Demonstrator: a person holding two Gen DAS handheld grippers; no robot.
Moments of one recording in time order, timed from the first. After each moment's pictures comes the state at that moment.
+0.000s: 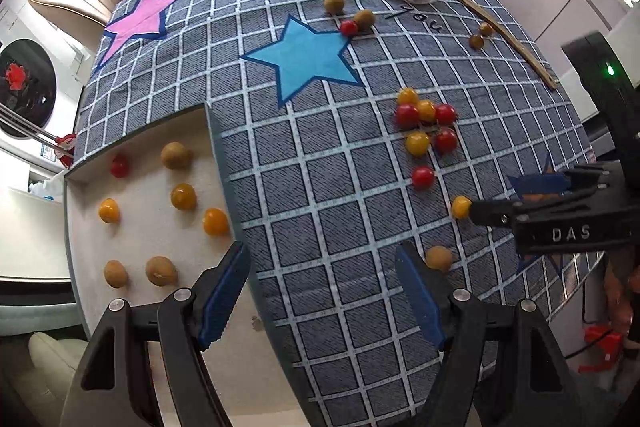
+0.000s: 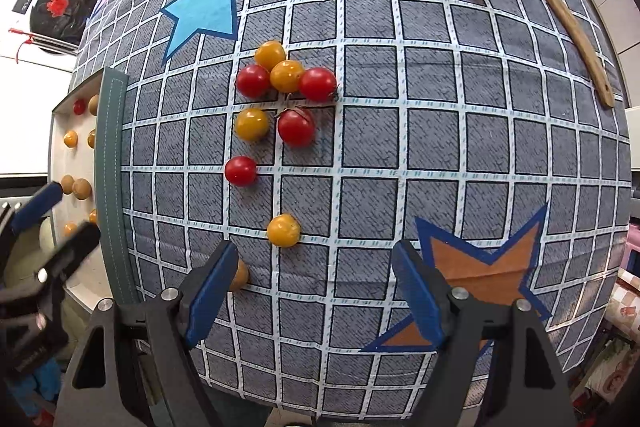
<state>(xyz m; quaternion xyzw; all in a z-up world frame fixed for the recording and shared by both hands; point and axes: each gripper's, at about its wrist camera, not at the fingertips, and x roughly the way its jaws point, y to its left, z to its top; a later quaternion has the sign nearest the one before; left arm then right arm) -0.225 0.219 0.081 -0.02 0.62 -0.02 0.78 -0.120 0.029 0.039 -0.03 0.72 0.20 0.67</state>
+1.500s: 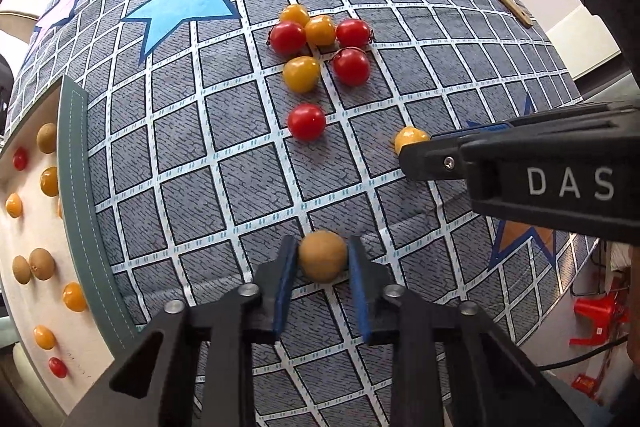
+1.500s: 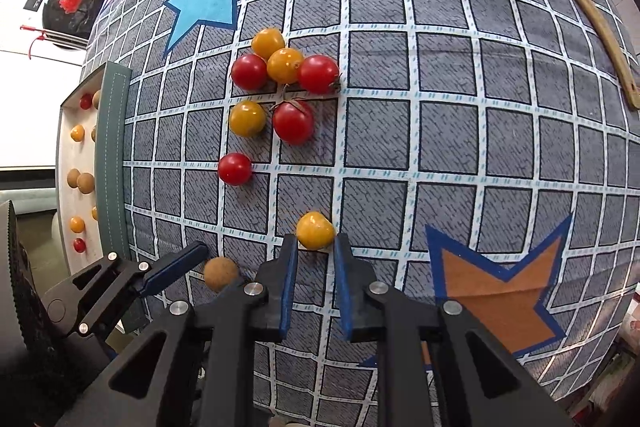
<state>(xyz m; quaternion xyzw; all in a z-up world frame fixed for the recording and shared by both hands) -0.194 0.118 0.015 -0.02 0.66 -0.07 0.75 -0.115 0.033 0.015 -0.01 0.72 0.23 0.65</state>
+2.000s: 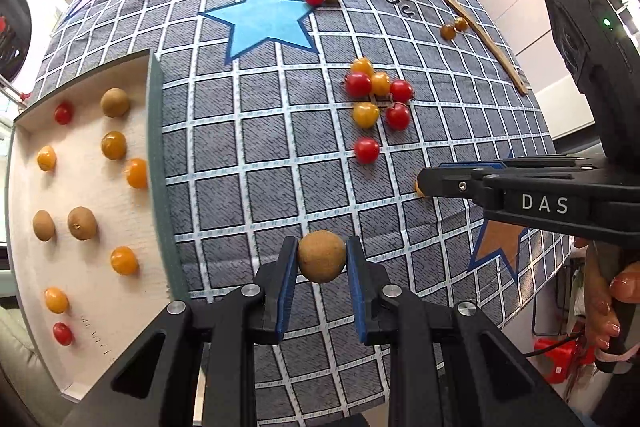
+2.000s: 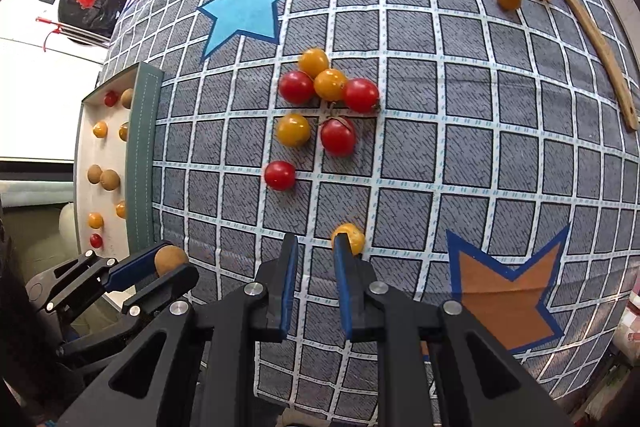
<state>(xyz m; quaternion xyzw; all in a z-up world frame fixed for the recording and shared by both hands) -0.237 0.204 0.065 -0.12 0.62 -0.04 0.77 -0.118 0.042 0.048 -0.02 0.70 0.26 0.66</state>
